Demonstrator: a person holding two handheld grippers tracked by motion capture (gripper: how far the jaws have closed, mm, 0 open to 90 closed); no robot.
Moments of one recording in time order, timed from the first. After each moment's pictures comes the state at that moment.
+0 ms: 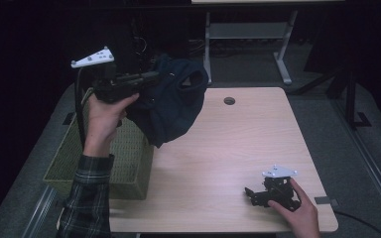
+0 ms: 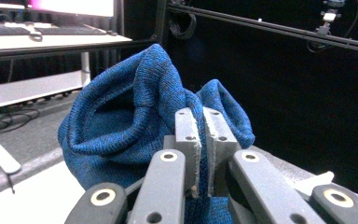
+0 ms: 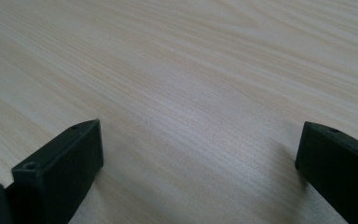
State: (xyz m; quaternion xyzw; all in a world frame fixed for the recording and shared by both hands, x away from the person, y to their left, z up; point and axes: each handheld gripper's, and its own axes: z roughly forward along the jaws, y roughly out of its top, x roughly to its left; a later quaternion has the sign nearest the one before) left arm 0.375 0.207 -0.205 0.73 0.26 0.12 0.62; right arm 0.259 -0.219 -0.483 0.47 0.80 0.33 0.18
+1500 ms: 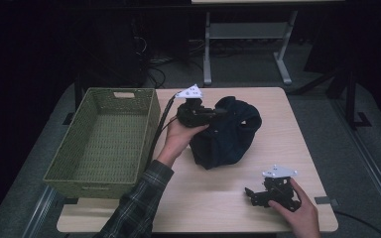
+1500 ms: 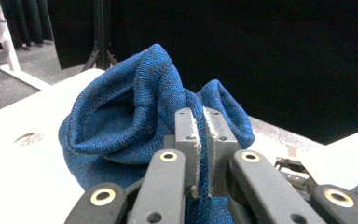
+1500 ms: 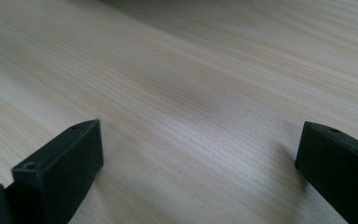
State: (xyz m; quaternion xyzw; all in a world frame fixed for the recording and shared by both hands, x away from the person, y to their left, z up) left arm 0.415 0.054 -0.336 0.79 0.21 0.03 0.58; right arm 0.258 -0.219 -0.483 0.47 0.80 0.33 0.18
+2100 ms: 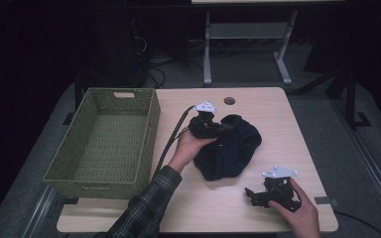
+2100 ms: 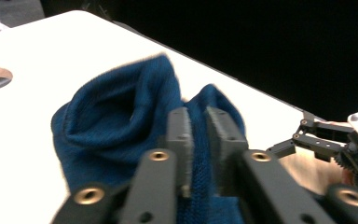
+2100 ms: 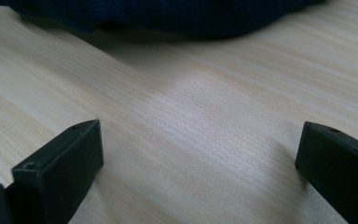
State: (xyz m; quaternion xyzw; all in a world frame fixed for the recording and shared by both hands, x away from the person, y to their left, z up) left arm 0.423 0.028 -0.390 0.82 0.23 -0.01 0.53; right arm 0.258 -0.219 -0.483 0.47 0.80 0.33 0.18
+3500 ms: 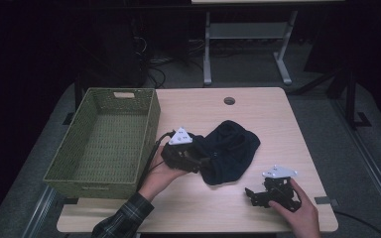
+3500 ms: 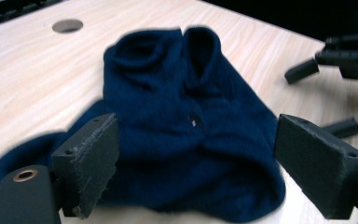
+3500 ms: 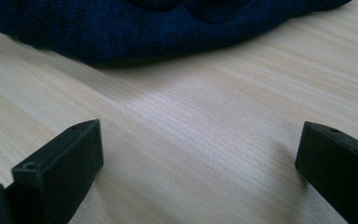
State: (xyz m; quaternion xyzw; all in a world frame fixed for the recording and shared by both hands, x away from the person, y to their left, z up) left arm 0.335 0.099 -0.408 0.84 0.26 0.10 0.46; right arm 0.258 -0.219 -0.483 0.47 0.80 0.33 0.18
